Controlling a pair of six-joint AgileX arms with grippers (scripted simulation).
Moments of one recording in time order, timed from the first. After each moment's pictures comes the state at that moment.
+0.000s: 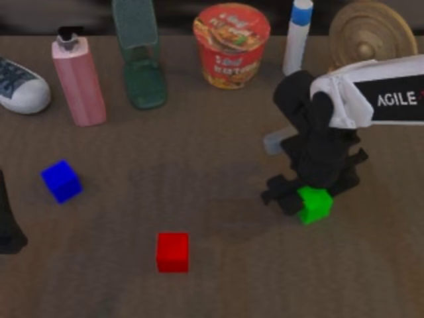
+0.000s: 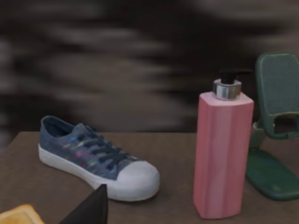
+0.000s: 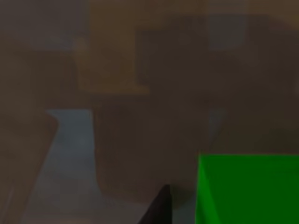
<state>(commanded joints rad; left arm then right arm) 0.00 0.00 0.00 0.00 0.00 0.00 0.48 2.22 1.40 -0.75 0.00 0.06</state>
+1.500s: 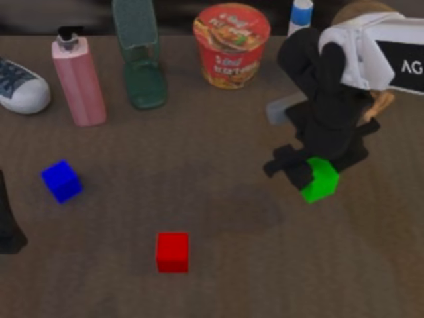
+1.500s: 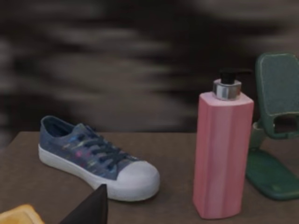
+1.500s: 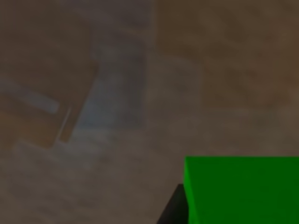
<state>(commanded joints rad) 0.00 0.00 0.00 0.00 0.00 0.00 0.49 2.08 1.53 -0.99 0.00 0.06</state>
